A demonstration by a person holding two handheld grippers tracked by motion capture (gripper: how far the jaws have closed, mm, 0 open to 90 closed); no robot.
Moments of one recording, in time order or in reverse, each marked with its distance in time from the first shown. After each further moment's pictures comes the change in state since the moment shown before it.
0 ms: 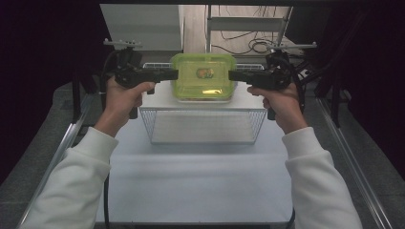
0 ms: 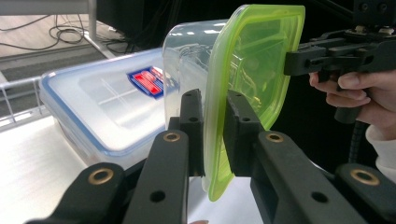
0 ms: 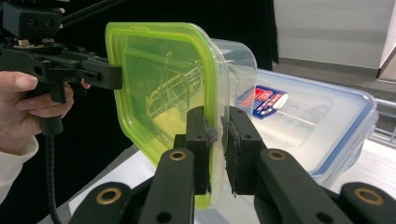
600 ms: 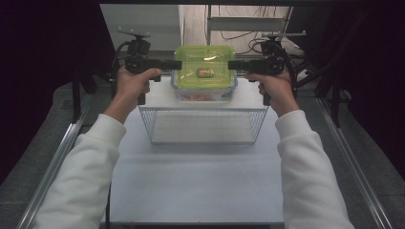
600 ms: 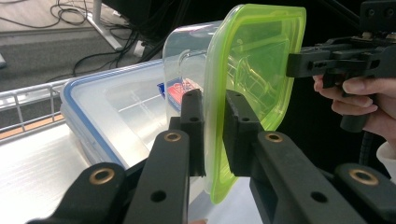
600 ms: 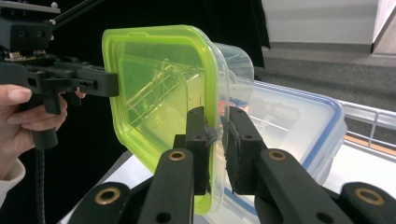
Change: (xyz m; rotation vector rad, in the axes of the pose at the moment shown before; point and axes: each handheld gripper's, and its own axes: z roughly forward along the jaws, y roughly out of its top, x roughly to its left) left arm 0.041 0.016 0.035 0.042 0.005 -0.096; right arm -0.043 0.019 0.030 0.049 -0.034 0.109
